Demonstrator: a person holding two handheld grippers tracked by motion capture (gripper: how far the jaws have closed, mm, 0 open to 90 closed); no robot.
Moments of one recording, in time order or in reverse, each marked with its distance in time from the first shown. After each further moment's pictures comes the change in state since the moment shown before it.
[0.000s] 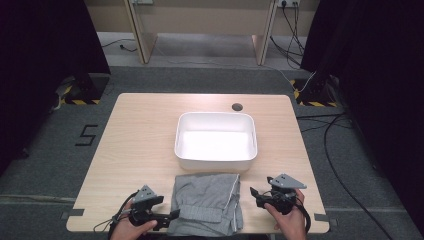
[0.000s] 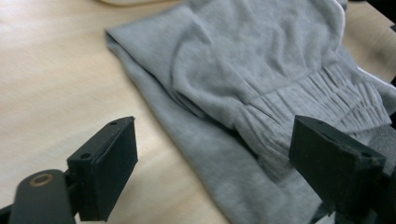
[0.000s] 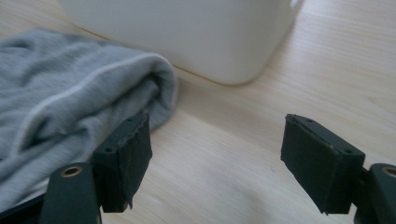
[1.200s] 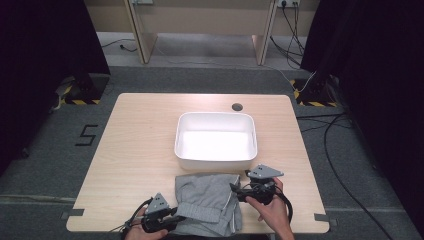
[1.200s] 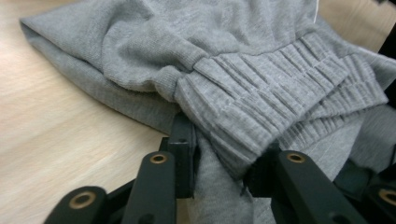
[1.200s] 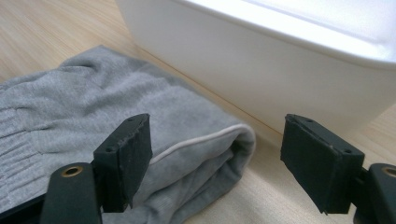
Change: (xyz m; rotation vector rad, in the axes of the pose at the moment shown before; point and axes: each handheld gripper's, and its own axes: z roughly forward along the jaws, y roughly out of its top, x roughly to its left) left arm -0.009 -0.012 0.018 0.008 -0.048 0.132; right arm 0.030 0.035 0.030 0.017 0.135 -0.079
